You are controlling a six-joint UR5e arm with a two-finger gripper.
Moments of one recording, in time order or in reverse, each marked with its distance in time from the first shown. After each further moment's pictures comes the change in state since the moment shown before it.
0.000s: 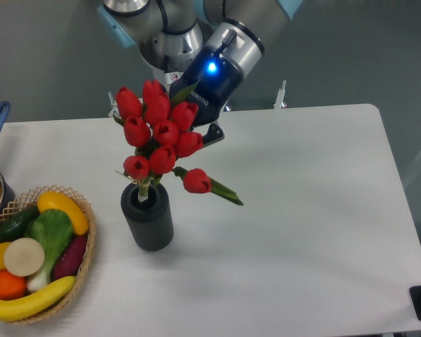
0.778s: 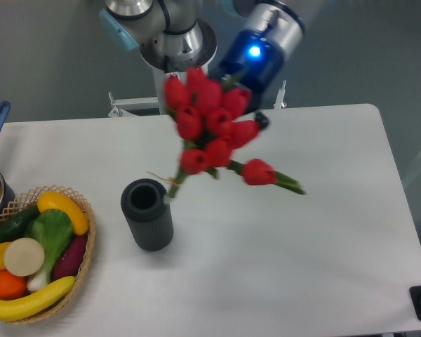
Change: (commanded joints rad) arm 0.170 -0.066 0.063 0.000 0.006 -0.002
